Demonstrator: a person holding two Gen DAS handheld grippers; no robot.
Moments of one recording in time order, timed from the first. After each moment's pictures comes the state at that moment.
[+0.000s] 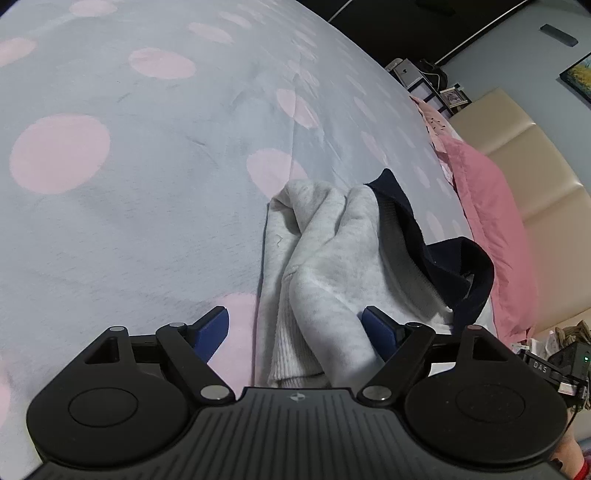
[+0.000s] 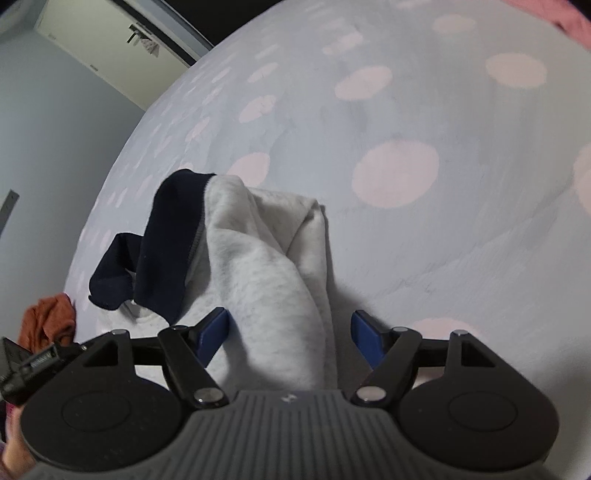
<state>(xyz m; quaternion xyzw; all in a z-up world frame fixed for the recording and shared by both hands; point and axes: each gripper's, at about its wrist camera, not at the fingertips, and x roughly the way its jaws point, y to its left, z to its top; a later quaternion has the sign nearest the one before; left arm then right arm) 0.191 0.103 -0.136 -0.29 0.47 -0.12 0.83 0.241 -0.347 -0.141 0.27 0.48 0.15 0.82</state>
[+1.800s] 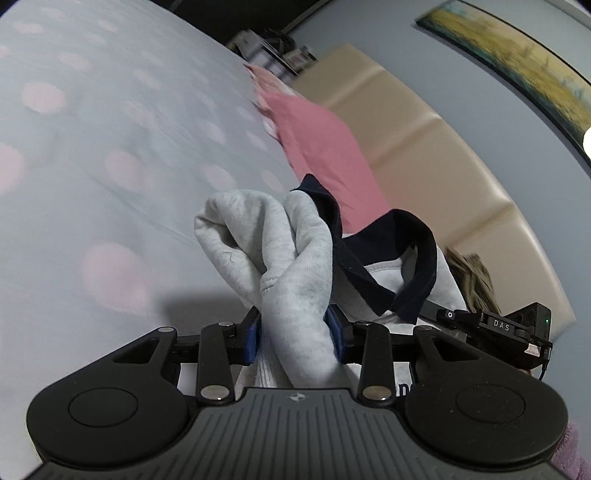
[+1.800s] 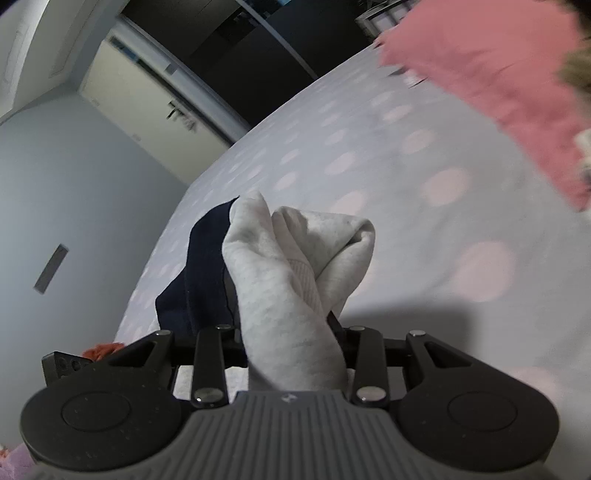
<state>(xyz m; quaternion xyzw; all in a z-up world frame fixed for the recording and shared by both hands) 0.174 -0.075 -0.069 -0.28 0.41 -0.34 0.80 0.141 -0.490 -0.025 0.30 0.36 0.16 0.87</state>
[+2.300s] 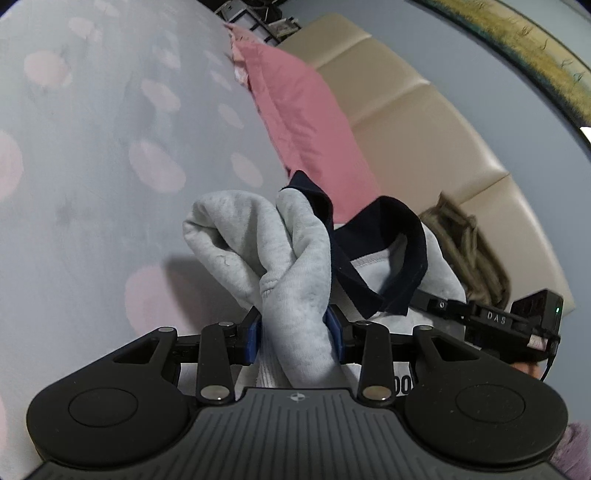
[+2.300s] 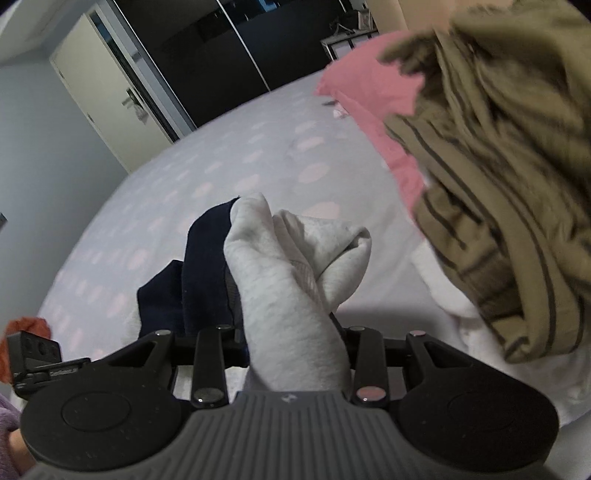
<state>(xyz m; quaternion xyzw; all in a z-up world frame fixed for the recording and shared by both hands) 0.166 -0.178 -0.139 -0.30 0.43 -0.37 0.77 0.107 -0.577 -0.034 0.19 0.38 0.08 0.90</state>
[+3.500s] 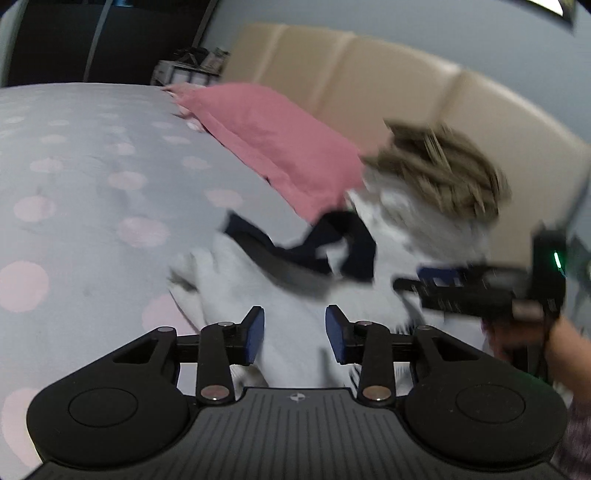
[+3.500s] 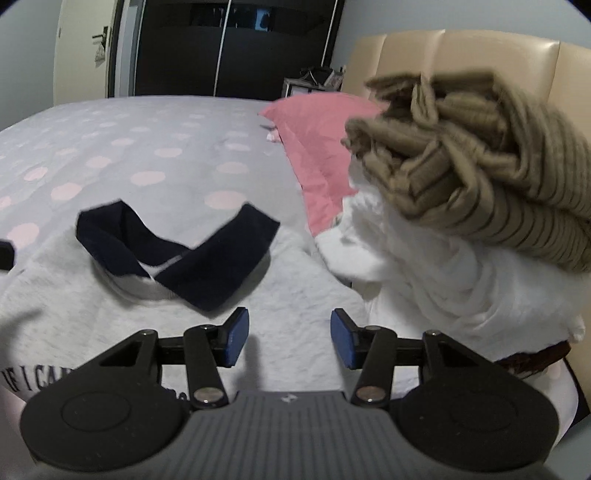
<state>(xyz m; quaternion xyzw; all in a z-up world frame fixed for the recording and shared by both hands) 0.069 -0.213 -0.082 -0.04 0.34 -0.37 0.86 0.049 -0.511 -0.074 -0.06 0.33 -0.08 0.94</state>
